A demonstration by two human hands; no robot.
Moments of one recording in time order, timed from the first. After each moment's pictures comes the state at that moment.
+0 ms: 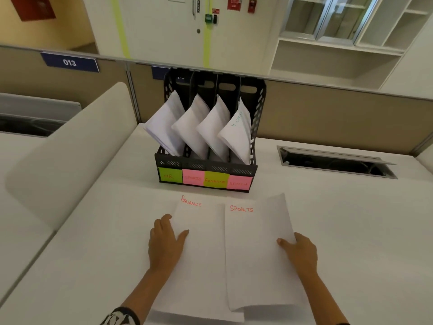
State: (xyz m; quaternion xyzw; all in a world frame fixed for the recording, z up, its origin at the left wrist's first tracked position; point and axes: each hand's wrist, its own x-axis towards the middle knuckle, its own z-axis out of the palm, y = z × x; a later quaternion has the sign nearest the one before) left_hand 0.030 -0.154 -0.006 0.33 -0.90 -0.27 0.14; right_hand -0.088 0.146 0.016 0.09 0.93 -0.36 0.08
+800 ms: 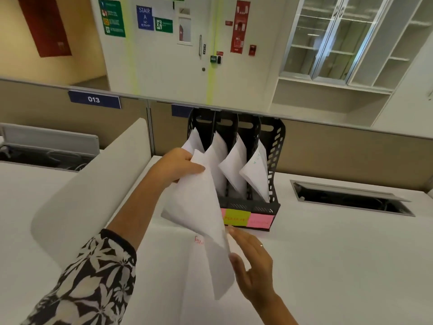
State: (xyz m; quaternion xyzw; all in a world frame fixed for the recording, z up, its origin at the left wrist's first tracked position) left_hand -0.067 -0.275 0.251 0.19 -0.87 -0.46 0.01; right_hand -0.034 -0.040 0.085 -0.40 0.73 -0.48 -0.27
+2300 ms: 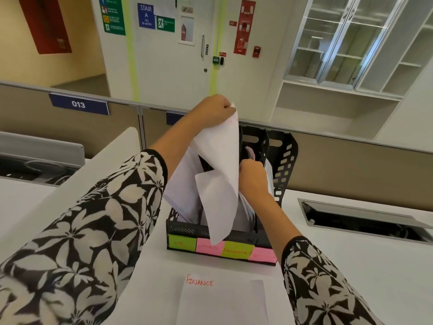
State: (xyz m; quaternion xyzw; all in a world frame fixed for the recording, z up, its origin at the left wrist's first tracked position) left_hand -0.251 -0.293 0.342 0.05 -0.95 -0.28 0.14; right_hand -0.266 -0.155 0.217 -0.17 0.95 -0.24 -0.08
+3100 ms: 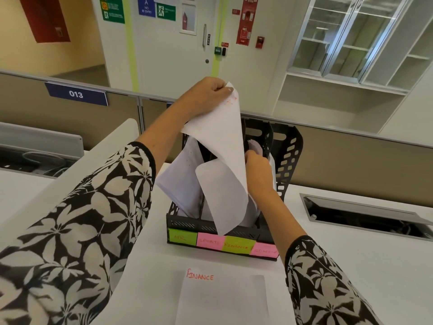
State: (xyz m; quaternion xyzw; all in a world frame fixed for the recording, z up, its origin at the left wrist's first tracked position) left_hand -0.256 -0.320 0.335 0.02 -0.90 -0.38 0.19; right_hand -0.261 -0.148 0.214 -0.18 0.93 -0.29 -0.10
